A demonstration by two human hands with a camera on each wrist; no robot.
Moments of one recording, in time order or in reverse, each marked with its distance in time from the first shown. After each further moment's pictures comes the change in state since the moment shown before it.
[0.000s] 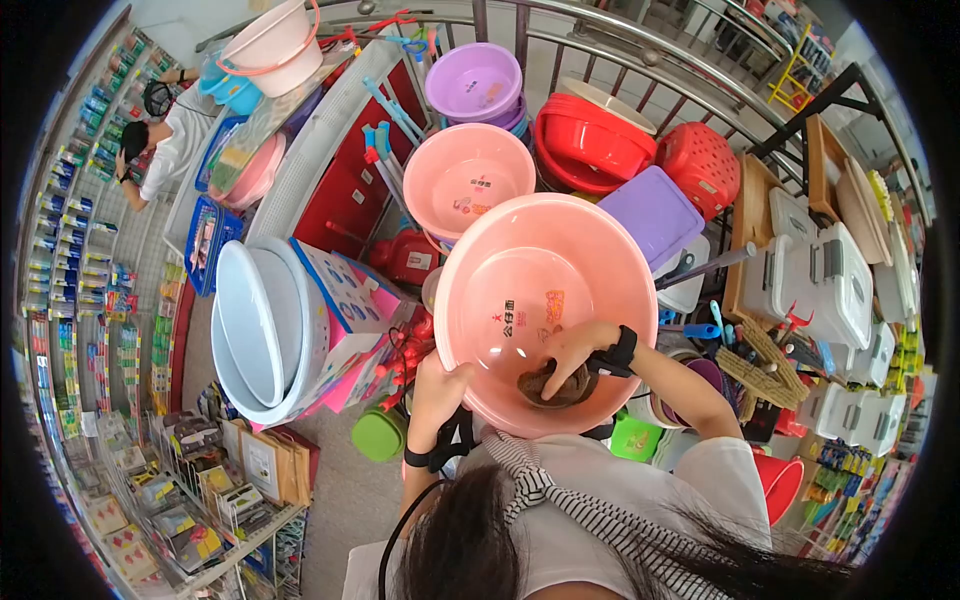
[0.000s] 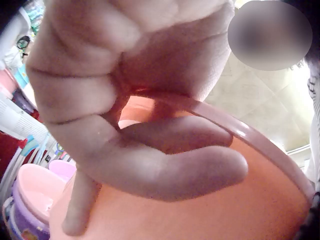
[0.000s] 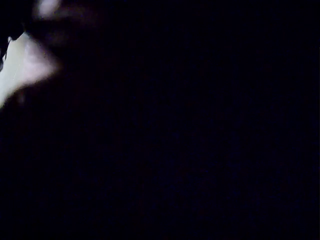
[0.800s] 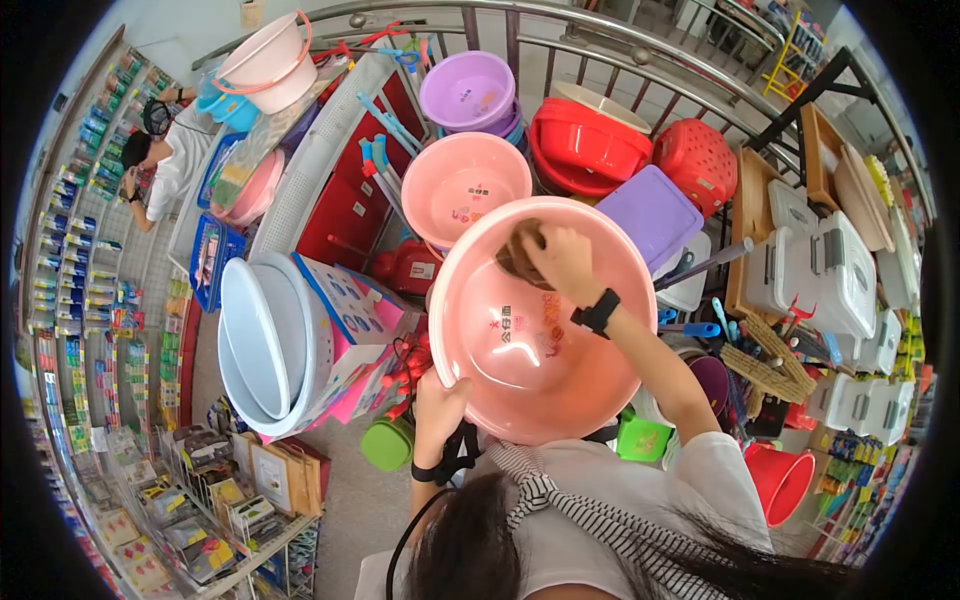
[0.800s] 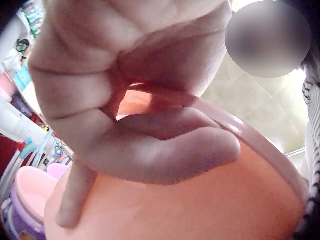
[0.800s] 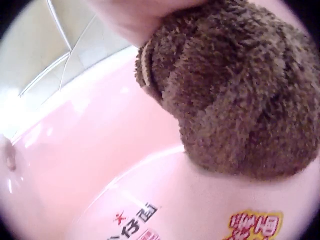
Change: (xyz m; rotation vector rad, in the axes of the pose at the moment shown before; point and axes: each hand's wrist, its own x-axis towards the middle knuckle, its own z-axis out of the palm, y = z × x) left_hand -0.010 -0.001 0.006 -0.043 0.085 0.015; right_hand 0.001 0.003 -0.078 0.030 1.638 0.220
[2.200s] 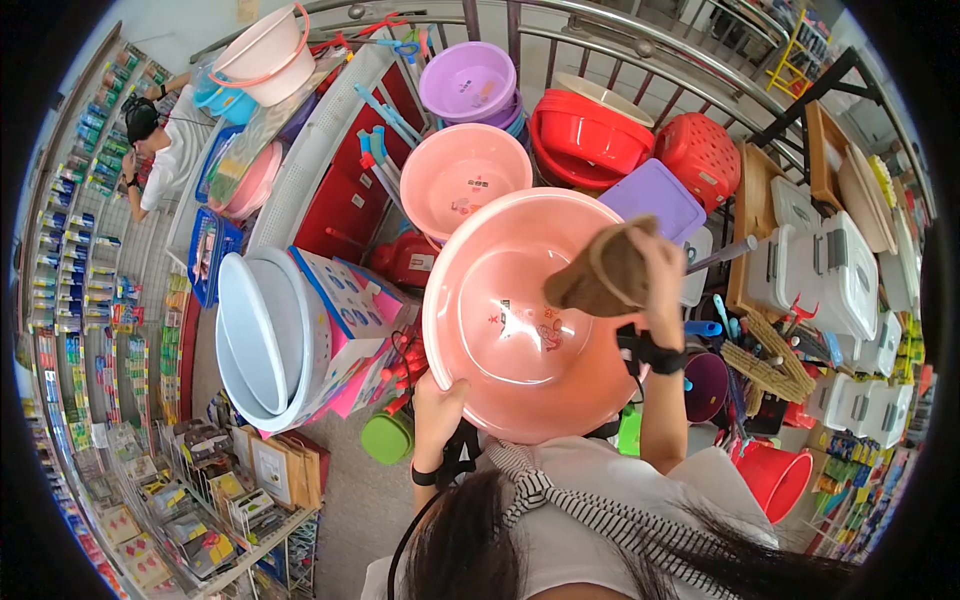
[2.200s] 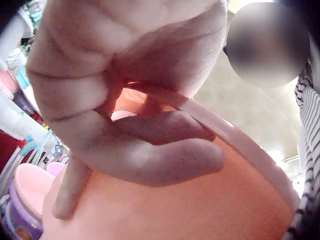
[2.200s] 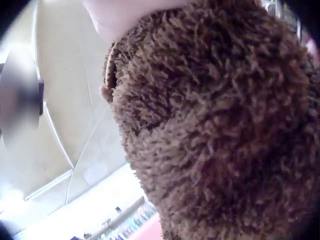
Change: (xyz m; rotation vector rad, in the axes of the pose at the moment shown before) left_hand -0.008 -0.005 0.001 -0.064 0.047 -0.059; right_hand -0.053 0.019 -0.099 0.731 0.242 0.469
